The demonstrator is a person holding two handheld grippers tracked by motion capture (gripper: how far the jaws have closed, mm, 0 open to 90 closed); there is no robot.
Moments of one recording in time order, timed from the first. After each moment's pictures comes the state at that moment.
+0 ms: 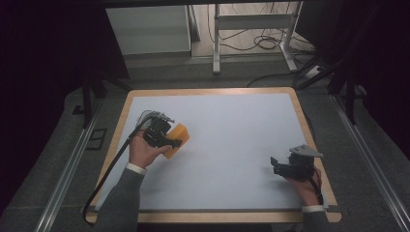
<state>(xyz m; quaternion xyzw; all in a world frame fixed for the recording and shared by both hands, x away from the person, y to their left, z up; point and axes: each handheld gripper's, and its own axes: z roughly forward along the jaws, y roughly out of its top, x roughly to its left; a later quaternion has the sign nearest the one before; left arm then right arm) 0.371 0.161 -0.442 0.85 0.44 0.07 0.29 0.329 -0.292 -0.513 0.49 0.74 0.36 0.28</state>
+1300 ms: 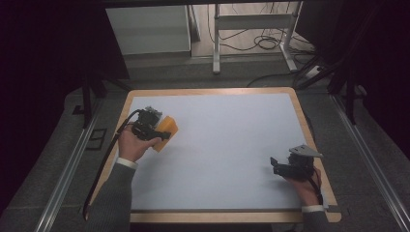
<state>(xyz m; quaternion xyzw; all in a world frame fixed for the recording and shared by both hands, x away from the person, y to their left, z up) 0.382 0.195 -0.429 0.83 0.47 0.10 0.29 0.329 -0.292 -0.515 0.49 0.75 0.36 0.28</state>
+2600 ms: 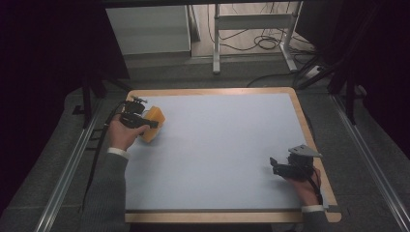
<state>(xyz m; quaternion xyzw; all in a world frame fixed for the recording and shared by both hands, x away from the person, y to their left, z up) 0.415 0.240 -0.429 0.78 0.54 0.10 0.29 0.329 -0.291 -0.515 0.49 0.75 0.36 0.28</state>
